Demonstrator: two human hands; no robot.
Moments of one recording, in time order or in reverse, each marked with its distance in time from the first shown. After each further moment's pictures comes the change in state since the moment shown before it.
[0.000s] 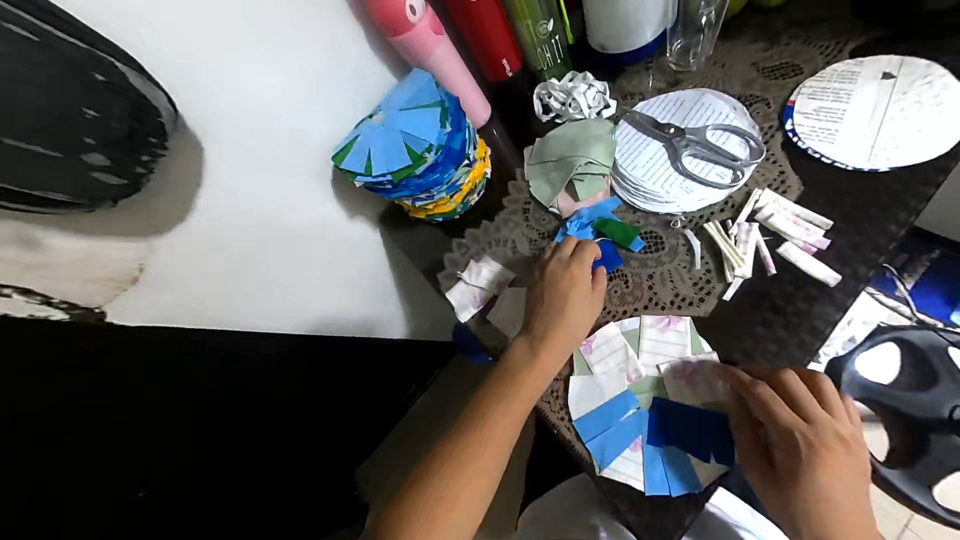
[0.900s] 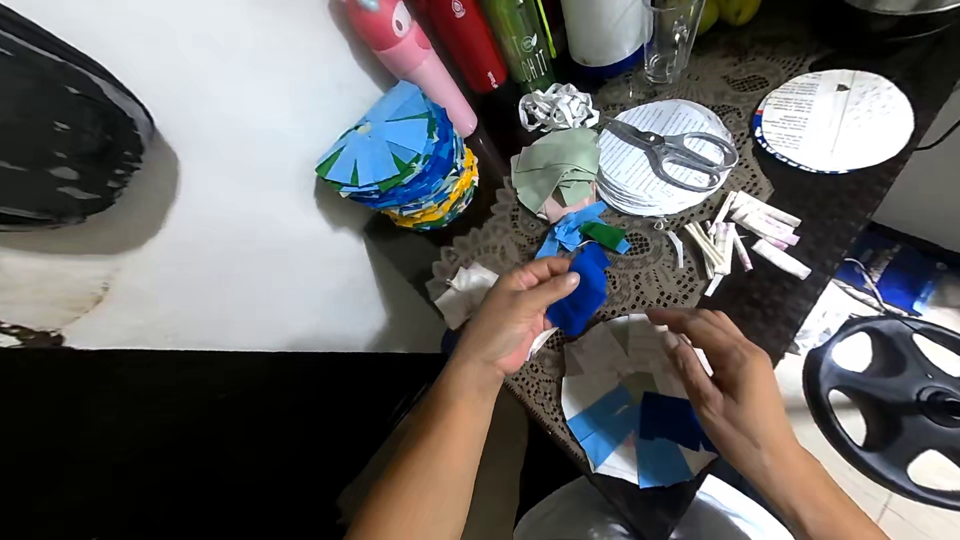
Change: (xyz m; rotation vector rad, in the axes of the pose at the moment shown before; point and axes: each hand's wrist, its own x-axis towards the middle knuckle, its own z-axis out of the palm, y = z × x) left_hand -0.018 -0.010 -0.053 -1.281 -0.298 -0.493; right_hand 0.052 -0.031 0.009 0.533 -0.128 0.161
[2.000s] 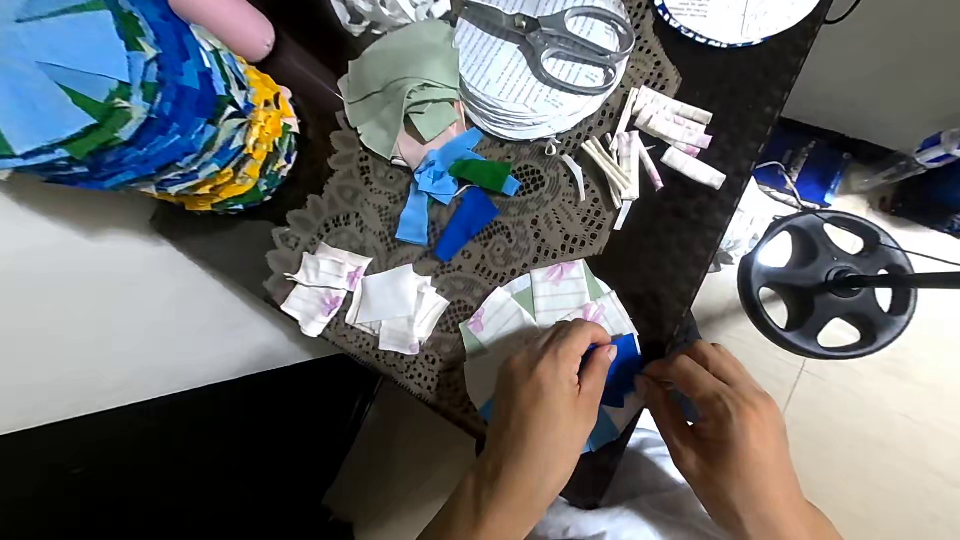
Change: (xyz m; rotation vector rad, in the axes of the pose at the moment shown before) left_hand -0.051 -0.090 0.093 1.007 0.002 0.521; right_hand -0.092 0.012 -0.026 -0.354 0.073 0.198
